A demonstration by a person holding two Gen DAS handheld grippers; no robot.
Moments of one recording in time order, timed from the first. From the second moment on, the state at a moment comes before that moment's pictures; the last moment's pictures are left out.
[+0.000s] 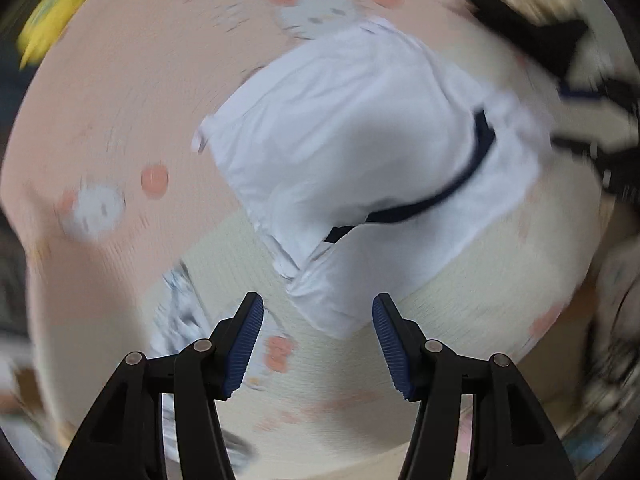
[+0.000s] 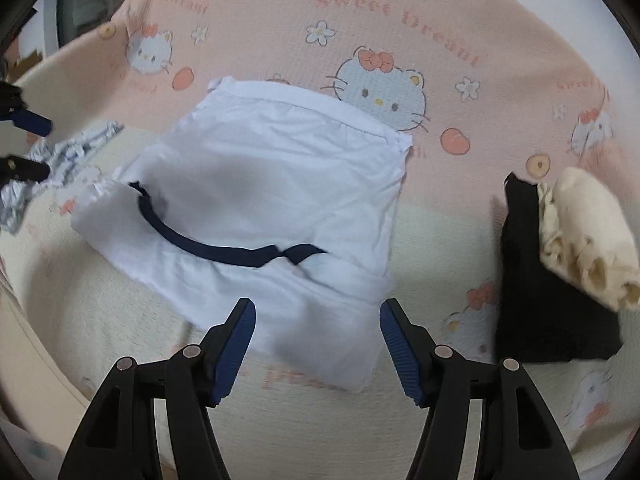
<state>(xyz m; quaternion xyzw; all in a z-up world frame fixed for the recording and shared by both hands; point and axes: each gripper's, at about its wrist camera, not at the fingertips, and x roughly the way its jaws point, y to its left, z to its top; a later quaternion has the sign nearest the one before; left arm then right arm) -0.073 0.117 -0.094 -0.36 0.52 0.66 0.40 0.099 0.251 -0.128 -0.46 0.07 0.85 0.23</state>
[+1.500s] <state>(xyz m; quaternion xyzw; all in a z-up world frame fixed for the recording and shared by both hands) 0.004 0.092 -0.250 -0.06 0.71 0.62 0.33 0.084 0.163 -0.242 -0.54 -0.46 0.67 0.20</state>
